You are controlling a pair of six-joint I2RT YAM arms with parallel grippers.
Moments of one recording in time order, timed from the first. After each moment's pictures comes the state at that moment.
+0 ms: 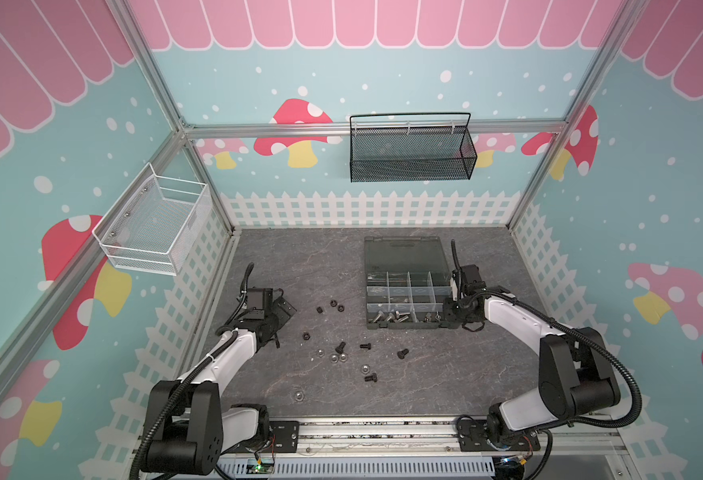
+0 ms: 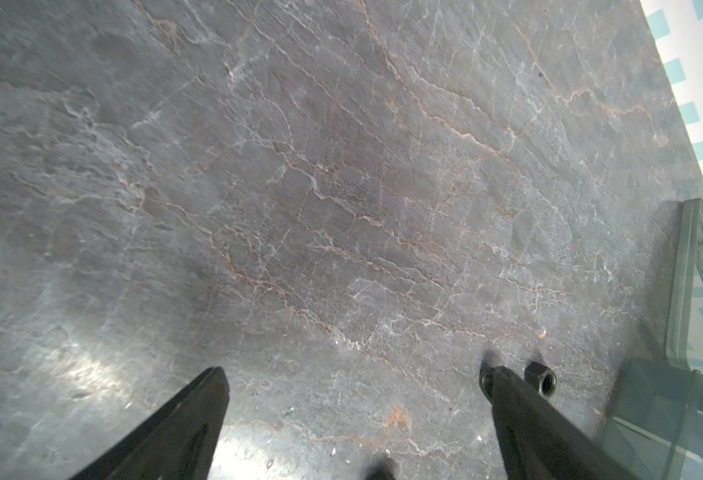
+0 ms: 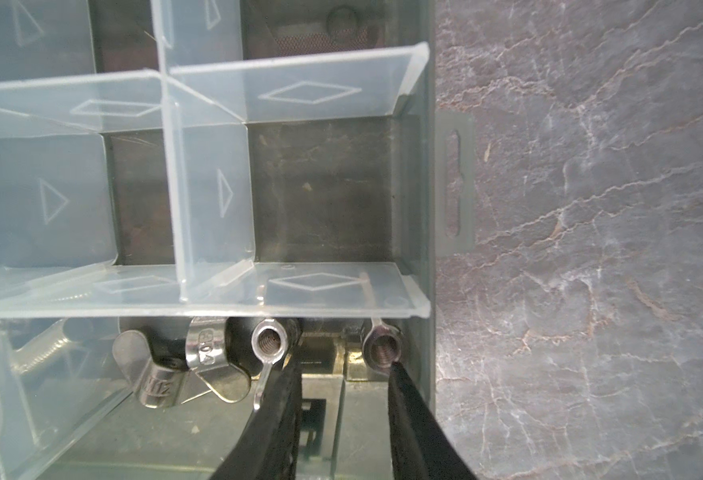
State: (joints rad) left arm -0.02 1.24 0.59 -0.29 -0.03 -0.87; right arm 0.22 1.50 0.90 -0.58 0.03 0.25
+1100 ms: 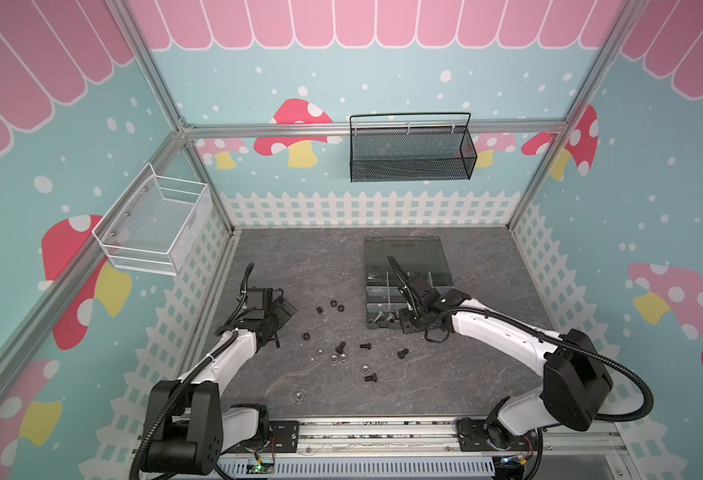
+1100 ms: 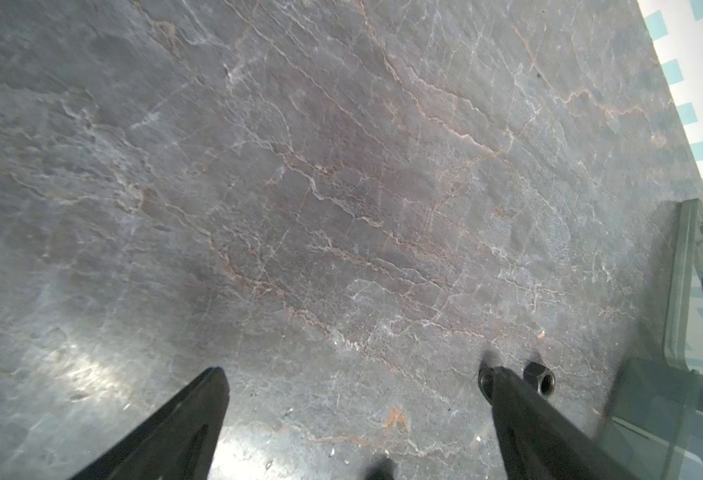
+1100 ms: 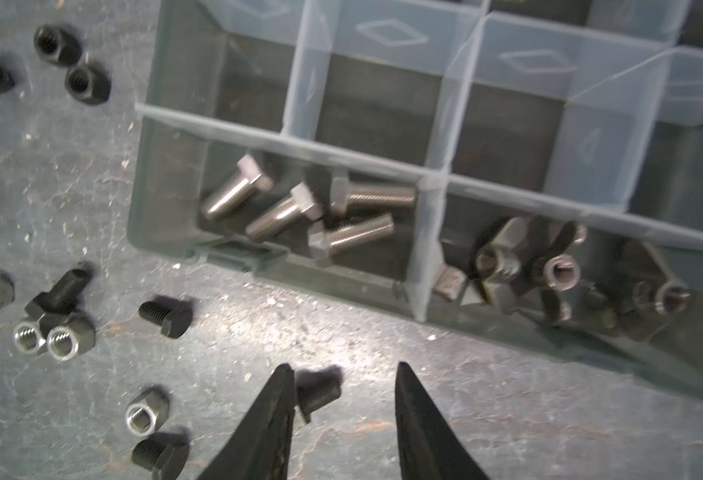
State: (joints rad) left arm -0.02 1.24 0.59 -0.28 -0.03 -0.87; right arm 0.74 1.51 1.06 -0.72 0.12 0.50
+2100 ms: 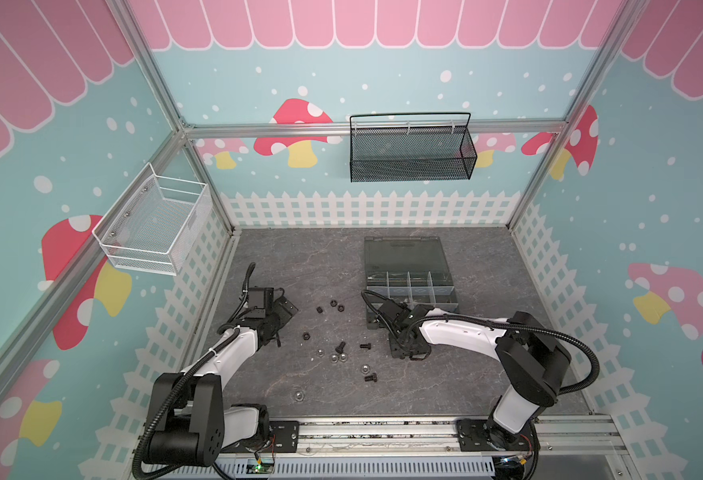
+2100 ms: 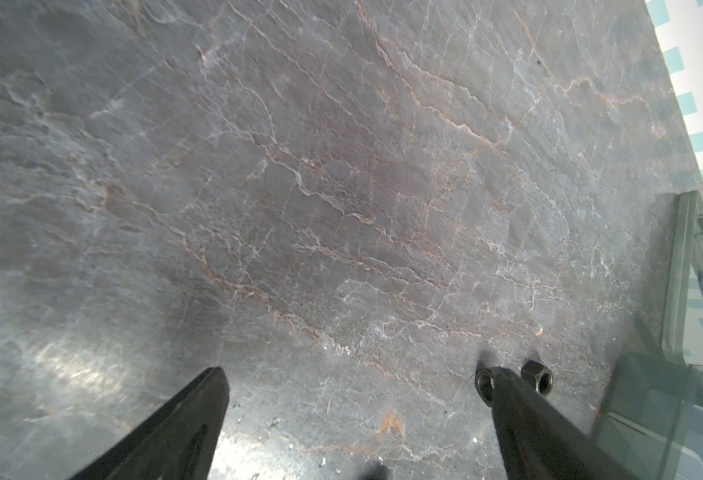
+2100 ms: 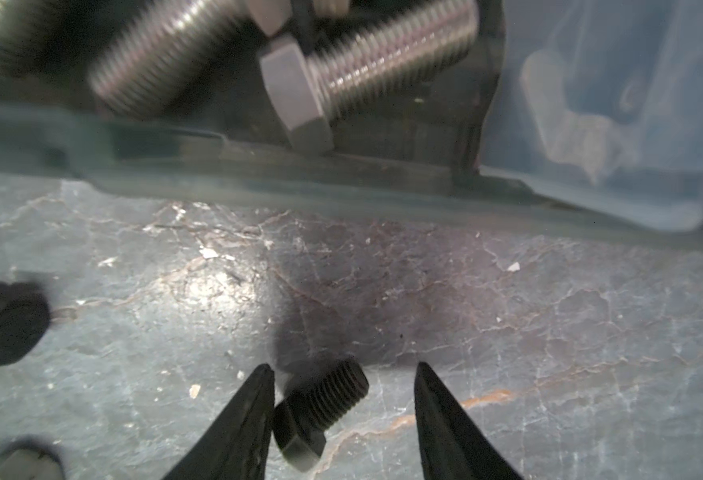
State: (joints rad) left arm -0.02 1.27 0.59 -0.25 0.00 -0.87; right arm 0.87 1.71 1.03 -0.77 0.19 0.73
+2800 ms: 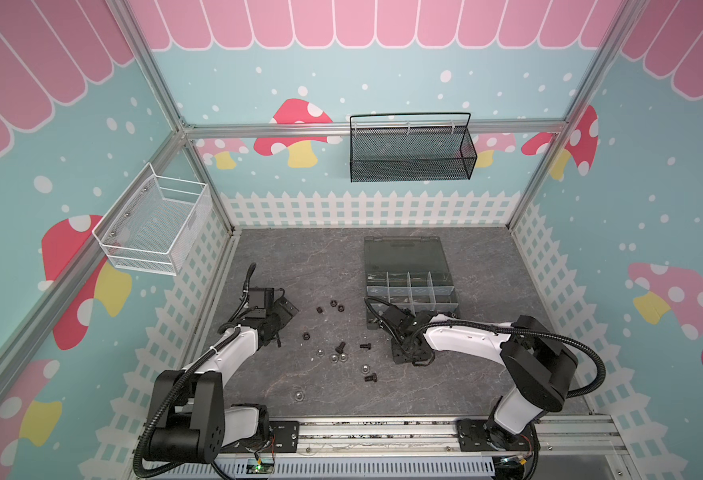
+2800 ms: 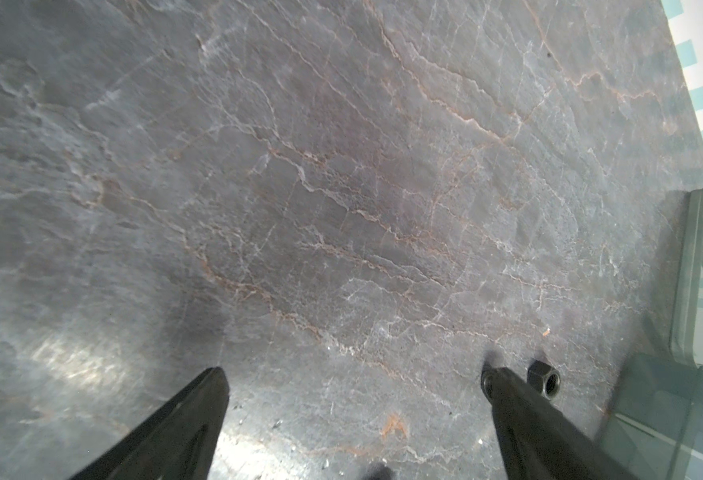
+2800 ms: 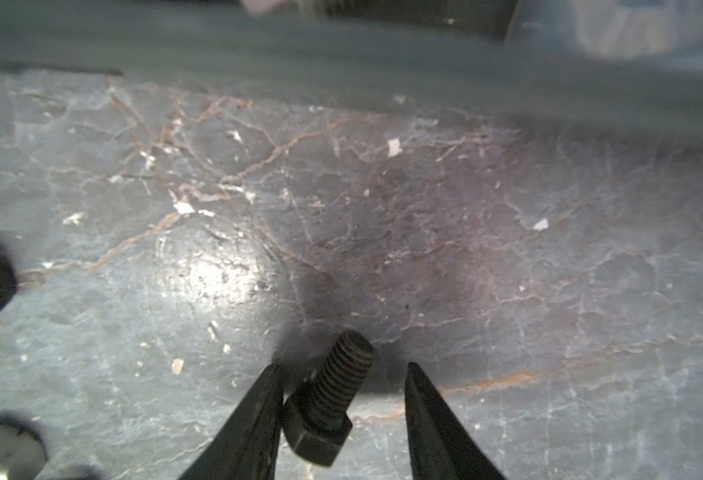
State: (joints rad) left arm -0.02 1.29 0.59 -0.25 0.00 -0.87; right arm 0.88 1.66 0.95 -0.73 0.15 0.77
